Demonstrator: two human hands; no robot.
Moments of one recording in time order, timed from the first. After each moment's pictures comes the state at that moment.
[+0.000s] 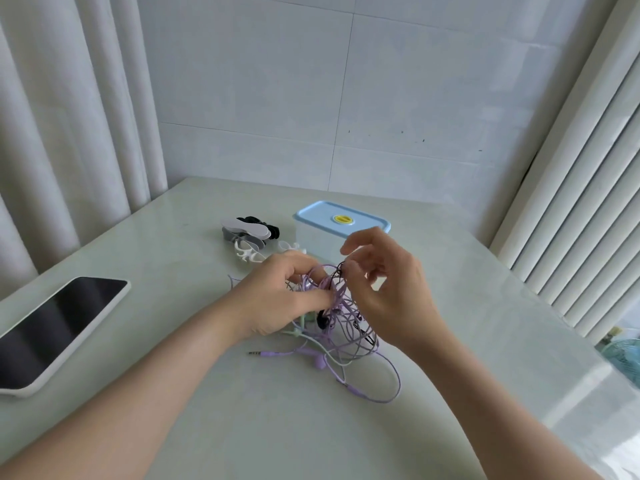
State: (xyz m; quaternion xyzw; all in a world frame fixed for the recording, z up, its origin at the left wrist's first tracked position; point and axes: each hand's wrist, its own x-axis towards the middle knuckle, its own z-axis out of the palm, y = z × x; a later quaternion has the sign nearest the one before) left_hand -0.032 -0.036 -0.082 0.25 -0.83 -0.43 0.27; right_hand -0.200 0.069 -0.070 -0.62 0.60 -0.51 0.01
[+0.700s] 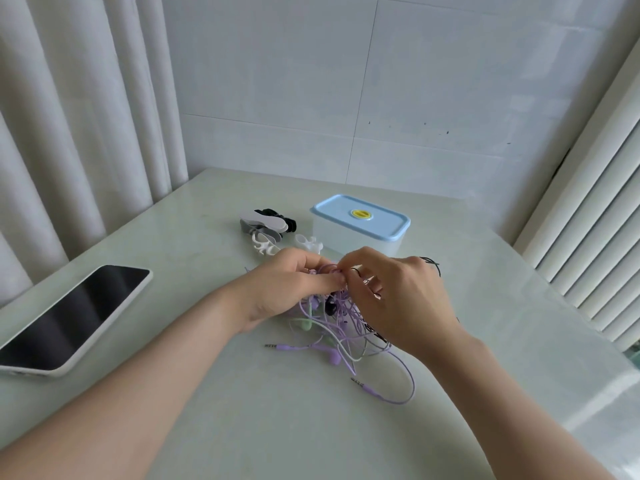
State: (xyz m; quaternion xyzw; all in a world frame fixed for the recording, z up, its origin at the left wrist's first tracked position) left_hand -0.026 -0.046 -0.078 0.25 -0.75 -0.56 0.22; right_hand -0.203 0.061 -0.078 -0.69 0.62 -0.34 -0.17
